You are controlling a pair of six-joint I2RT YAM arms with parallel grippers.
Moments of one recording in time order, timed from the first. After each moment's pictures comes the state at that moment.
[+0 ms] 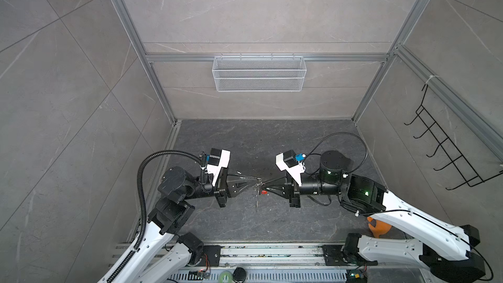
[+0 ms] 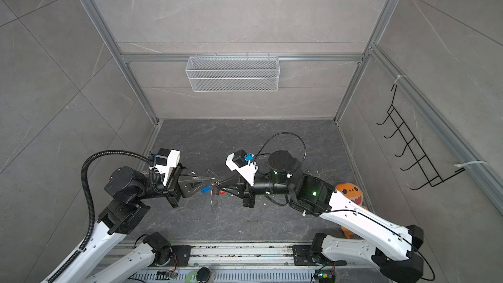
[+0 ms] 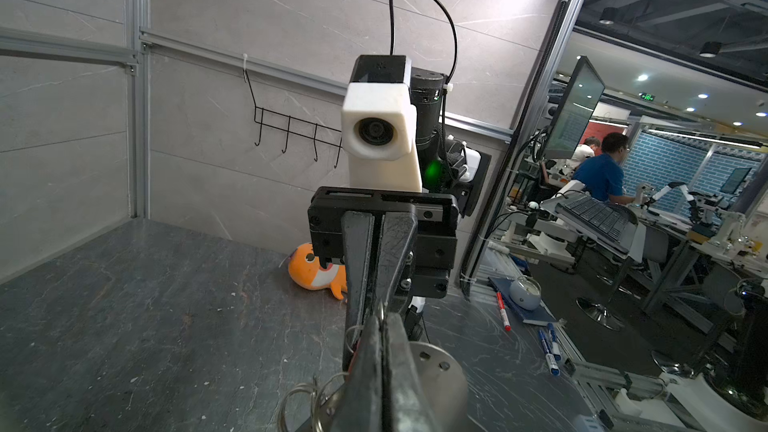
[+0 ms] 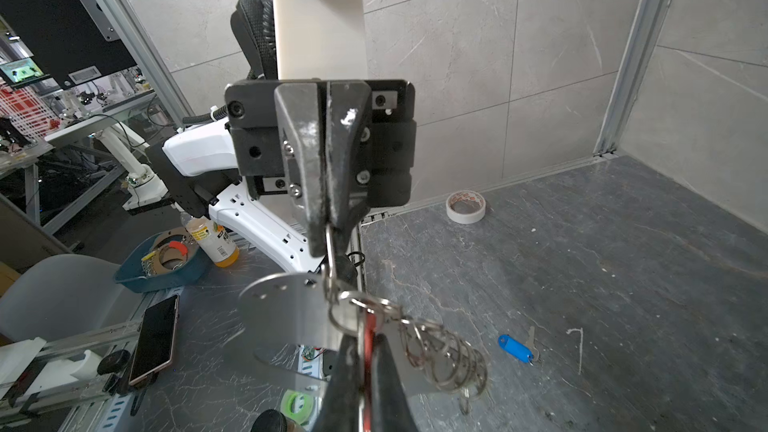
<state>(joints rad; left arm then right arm) -0.63 0.69 0.87 0.10 0.92 -0.45 1.03 1.08 1.22 -0.33 -0.47 0.11</state>
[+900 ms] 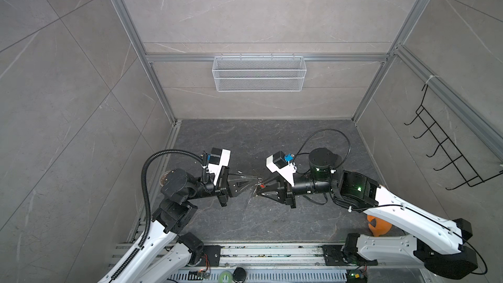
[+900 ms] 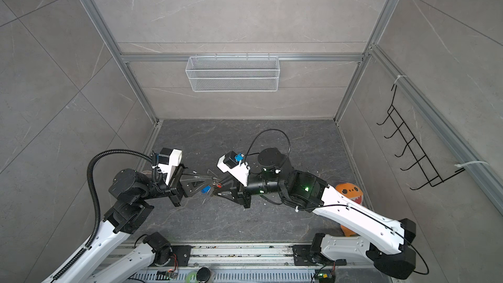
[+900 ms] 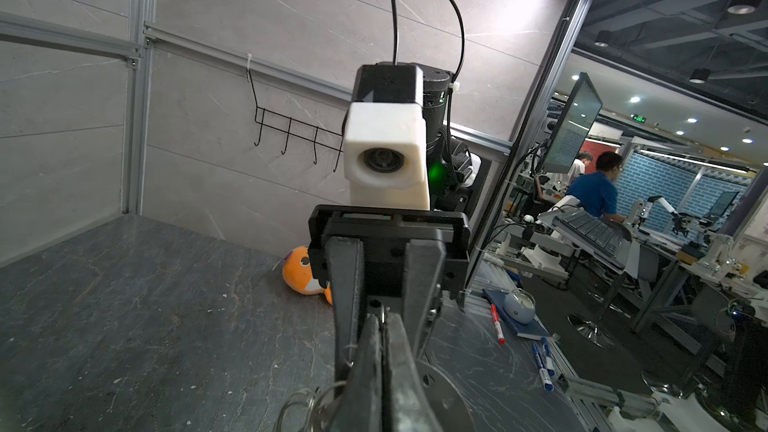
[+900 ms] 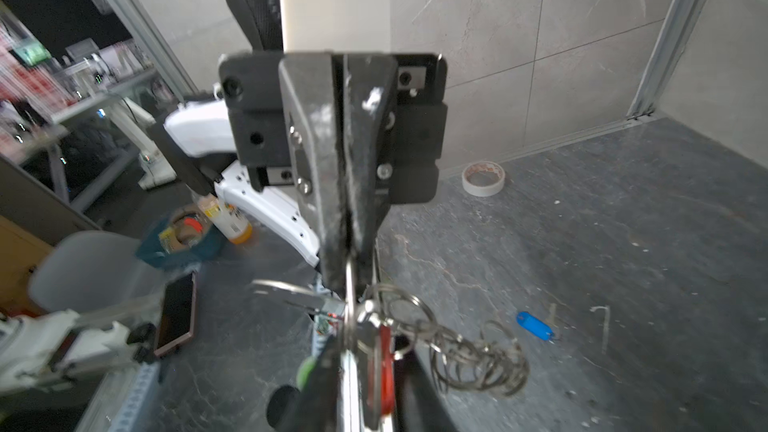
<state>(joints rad) -0.63 0.69 0.82 0.18 0.90 -0.50 1.05 1.15 1.30 -0.45 -0.49 0.10</state>
